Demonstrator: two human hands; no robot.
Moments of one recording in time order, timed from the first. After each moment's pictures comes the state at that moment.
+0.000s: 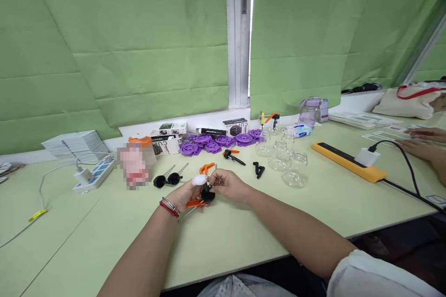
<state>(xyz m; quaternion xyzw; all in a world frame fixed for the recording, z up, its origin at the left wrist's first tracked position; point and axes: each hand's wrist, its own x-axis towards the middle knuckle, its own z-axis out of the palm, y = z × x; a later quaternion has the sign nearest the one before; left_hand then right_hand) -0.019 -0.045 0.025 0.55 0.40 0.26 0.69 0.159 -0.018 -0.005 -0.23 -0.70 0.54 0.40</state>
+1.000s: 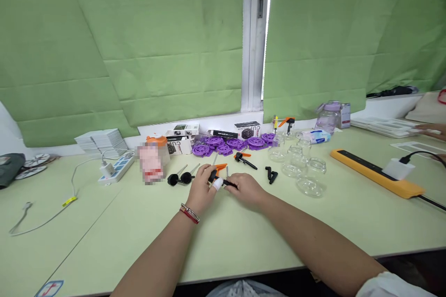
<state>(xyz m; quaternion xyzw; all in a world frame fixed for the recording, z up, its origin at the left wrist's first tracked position) -0.013 -0.044 0.003 0.75 0.50 0.43 0.06 0.174 -0.016 0.002 -0.36 -0.87 0.15 0.28</state>
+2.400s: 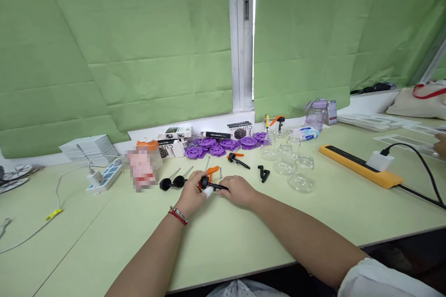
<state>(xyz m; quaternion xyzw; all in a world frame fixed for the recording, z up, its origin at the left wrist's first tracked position) -0.027 -0.030 -0.010 0.76 0.47 0.42 0.13 0.172 -0.013 -0.002 -0.40 -0.89 0.09 0.18</state>
